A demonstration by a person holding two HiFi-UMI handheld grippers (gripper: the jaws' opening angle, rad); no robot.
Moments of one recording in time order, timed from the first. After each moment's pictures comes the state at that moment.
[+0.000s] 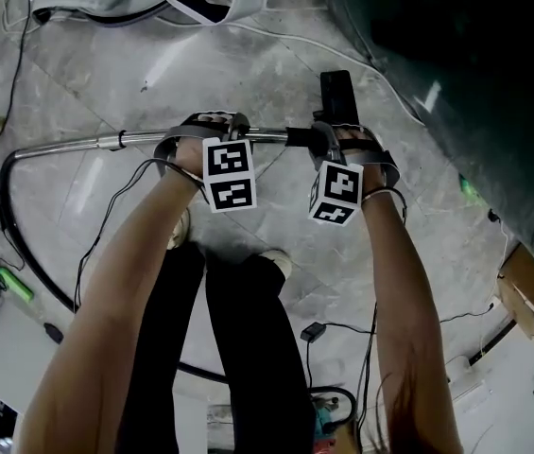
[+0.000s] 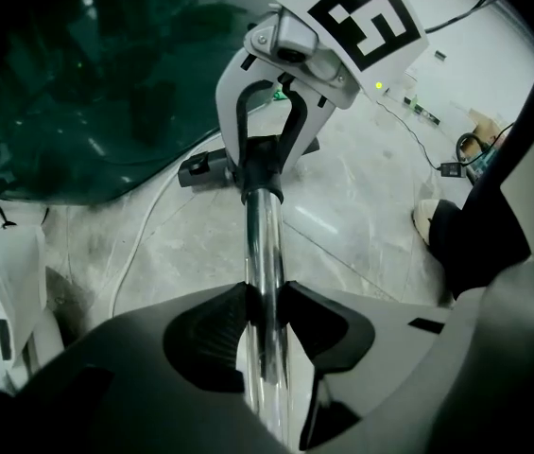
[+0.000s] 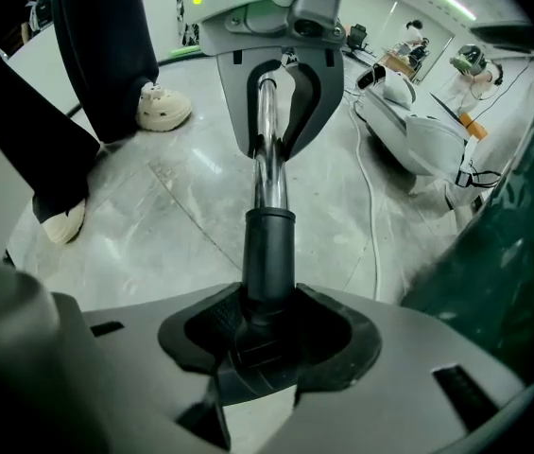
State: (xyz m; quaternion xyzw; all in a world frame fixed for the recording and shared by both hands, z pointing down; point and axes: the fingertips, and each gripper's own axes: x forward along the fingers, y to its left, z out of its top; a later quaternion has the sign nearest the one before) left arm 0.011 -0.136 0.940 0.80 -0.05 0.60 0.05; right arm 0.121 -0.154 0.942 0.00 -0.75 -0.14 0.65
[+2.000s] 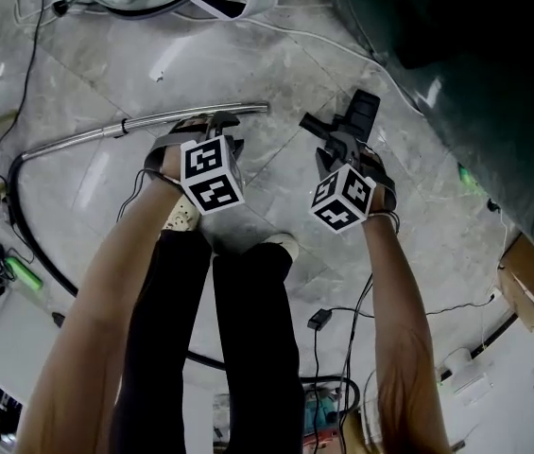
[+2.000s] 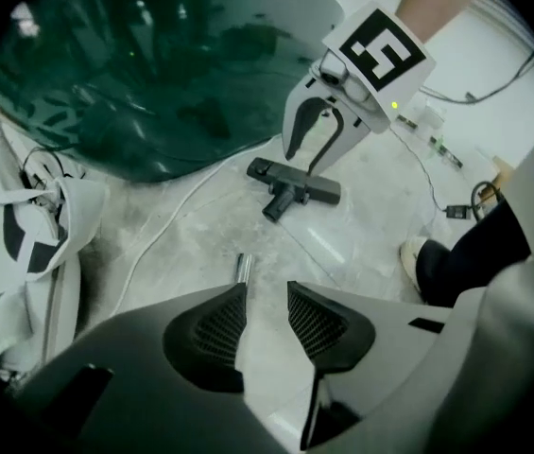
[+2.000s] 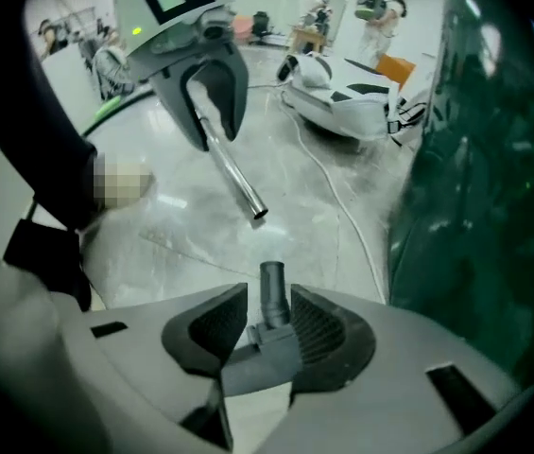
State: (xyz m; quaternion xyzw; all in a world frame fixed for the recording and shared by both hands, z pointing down) left arm -0.029 -0.123 0.888 0.81 -0.12 0.56 0.12; right arm 0.123 -0.132 0.891 0.17 -0.76 0.04 0.63
